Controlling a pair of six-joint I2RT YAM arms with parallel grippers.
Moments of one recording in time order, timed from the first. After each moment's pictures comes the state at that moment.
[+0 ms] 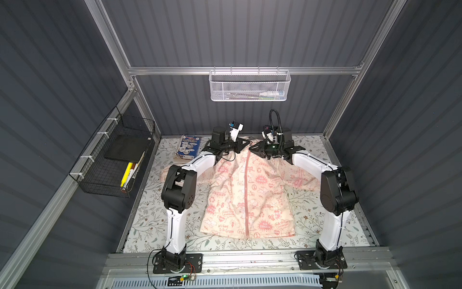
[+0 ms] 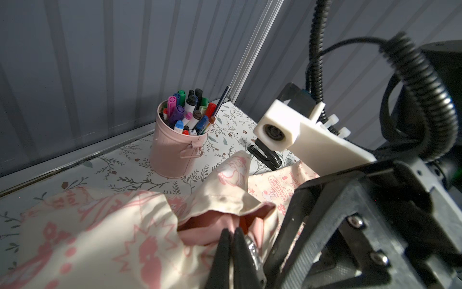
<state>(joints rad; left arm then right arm) -0.42 2.10 1.62 0.19 0.73 -0.21 0.33 1.95 1.48 -0.07 -0.76 0.86</state>
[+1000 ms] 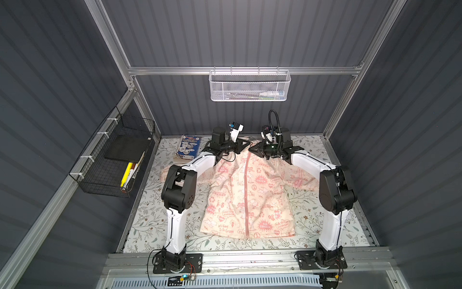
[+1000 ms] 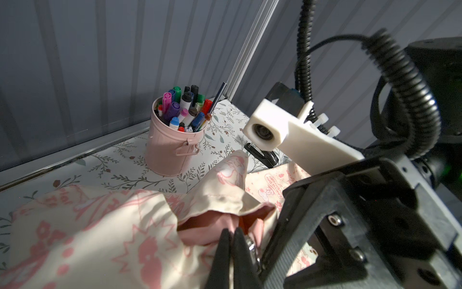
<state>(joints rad) -0.42 2.10 1.61 0.20 0.75 -0.22 0.34 1.97 1.49 -0.06 -0.76 0.88</state>
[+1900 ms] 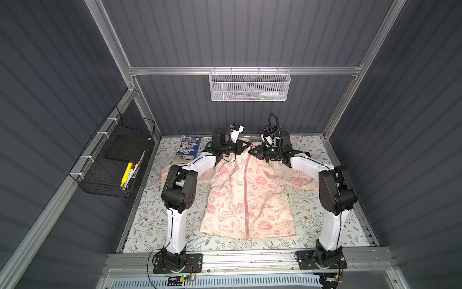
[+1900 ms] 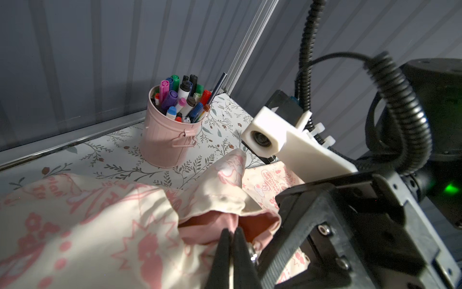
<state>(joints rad) -0.42 2.10 1.60 0.18 0.76 -0.25 0.34 1.96 1.40 0.04 -0.76 0.89</state>
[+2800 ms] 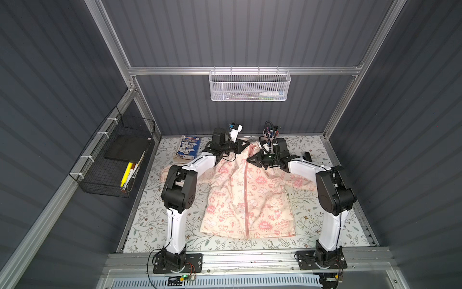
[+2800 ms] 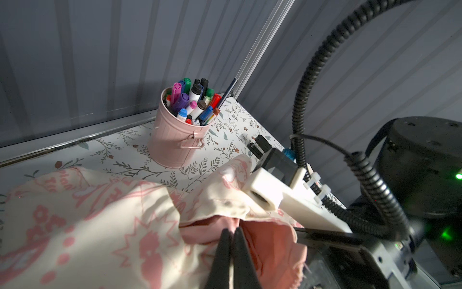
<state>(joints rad) -0.41 2.10 1.60 0.19 0.71 -0.29 0.37 1.96 1.31 0.05 -0.77 0.89</state>
